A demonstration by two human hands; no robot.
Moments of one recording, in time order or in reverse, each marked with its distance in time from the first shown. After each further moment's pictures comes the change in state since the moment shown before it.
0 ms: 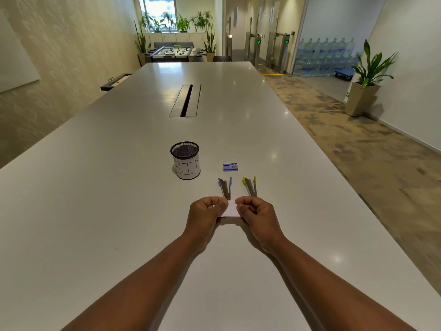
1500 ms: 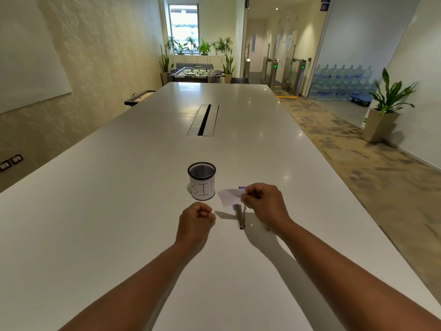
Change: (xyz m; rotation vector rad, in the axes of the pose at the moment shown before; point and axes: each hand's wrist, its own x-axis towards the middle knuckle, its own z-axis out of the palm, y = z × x) left_hand 0.037 0.027 -0.047 0.257 0.276 0.161; right_hand 0.083 -0.063 0.021 -0.468 -0.027 -0.135
